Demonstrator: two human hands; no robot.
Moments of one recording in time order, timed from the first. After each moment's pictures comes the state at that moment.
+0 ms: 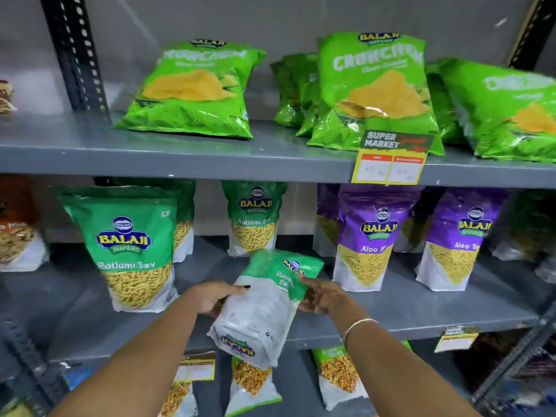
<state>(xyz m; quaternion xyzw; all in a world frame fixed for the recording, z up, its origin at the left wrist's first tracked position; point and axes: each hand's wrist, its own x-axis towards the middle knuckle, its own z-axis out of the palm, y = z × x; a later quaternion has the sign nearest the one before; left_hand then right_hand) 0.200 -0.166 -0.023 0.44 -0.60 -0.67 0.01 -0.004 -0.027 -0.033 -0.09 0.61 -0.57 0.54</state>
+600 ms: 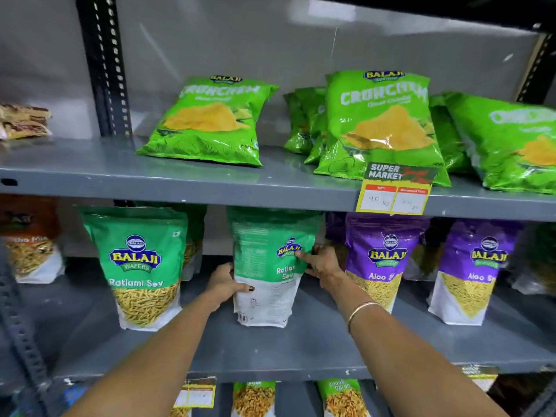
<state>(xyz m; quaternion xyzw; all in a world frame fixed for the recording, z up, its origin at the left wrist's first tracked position) 0.181 -0.175 0.012 0.43 -0.70 -0.51 0.27 -0.011 -0.079 0.051 -0.29 0.62 -0.64 0.35</state>
